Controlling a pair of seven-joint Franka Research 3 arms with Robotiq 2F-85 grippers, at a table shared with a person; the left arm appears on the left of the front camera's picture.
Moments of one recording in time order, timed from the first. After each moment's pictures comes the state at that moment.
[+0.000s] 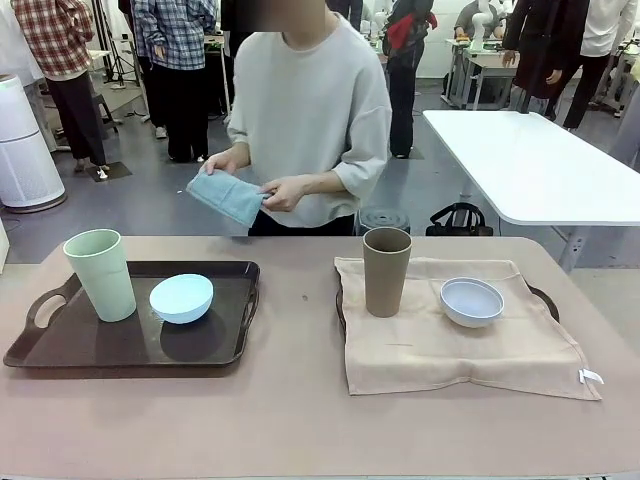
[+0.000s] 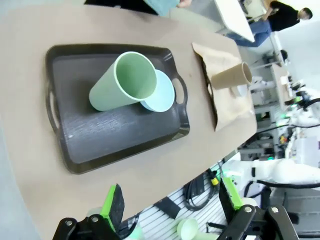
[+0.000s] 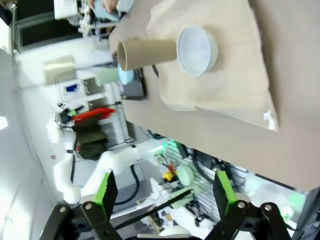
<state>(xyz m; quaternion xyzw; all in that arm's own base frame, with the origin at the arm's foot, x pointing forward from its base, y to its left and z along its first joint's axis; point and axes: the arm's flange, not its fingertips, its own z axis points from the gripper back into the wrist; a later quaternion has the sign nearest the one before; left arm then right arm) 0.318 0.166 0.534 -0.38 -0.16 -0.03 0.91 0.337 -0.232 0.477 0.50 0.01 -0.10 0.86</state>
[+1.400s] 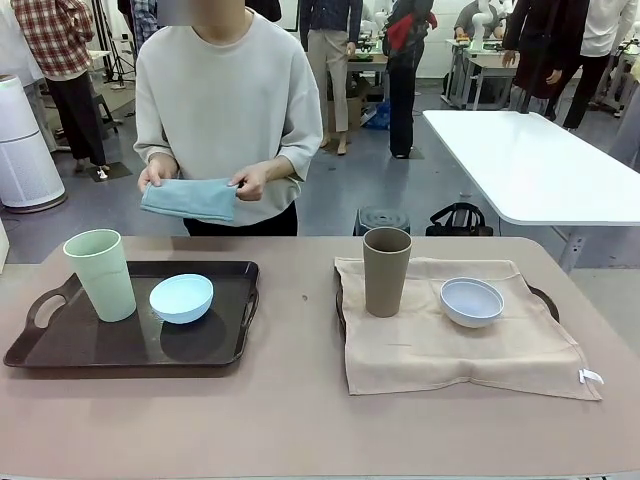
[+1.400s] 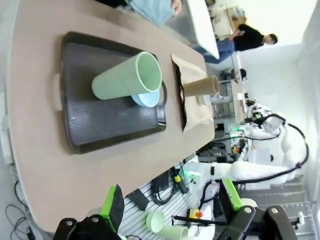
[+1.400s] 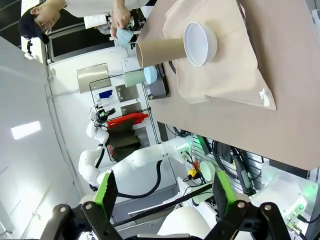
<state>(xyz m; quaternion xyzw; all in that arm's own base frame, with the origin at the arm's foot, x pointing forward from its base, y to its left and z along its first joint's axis) 0.300 0.279 0.509 -0.50 -0.14 0.02 0.86 0.289 -0.298 0.459 0.57 0.00 -0.14 0.81</state>
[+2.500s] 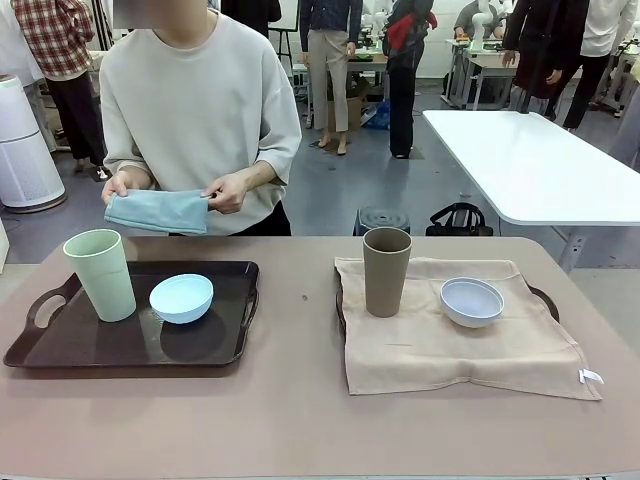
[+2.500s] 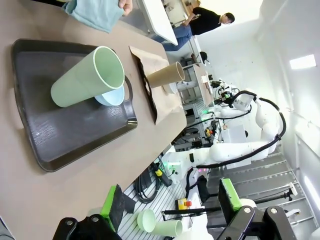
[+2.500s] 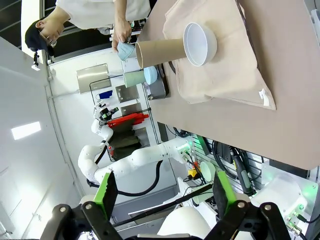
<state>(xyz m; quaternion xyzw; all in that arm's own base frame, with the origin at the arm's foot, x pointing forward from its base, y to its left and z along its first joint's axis) 0.309 0.263 0.472 -0.57 -0.14 -0.06 0.81 0.288 -0.299 0.459 0.57 0.00 -0.14 0.81</state>
